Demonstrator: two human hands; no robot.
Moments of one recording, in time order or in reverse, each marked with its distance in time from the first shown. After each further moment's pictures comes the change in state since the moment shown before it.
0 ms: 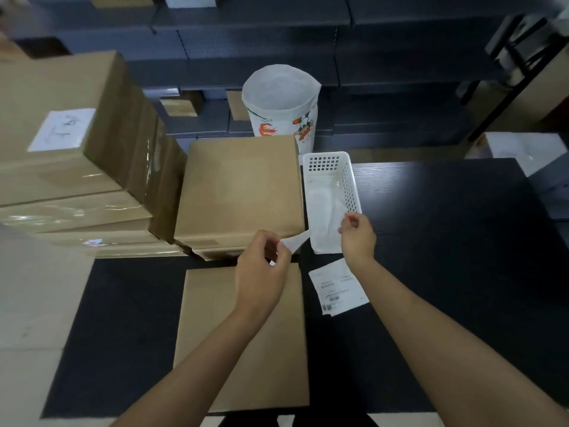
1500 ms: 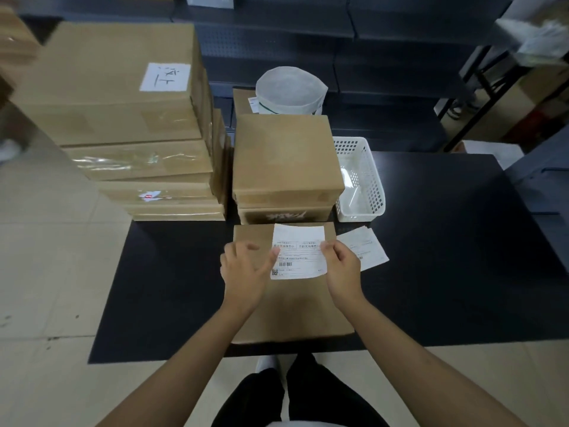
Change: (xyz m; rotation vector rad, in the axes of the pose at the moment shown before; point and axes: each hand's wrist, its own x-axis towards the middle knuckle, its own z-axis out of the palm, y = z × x) left_hand -0.059 -0.121 -0.120 0.198 -0.092 -0.086; right_hand -0.217 0.036 0.049 0.097 -0.144 -0.144
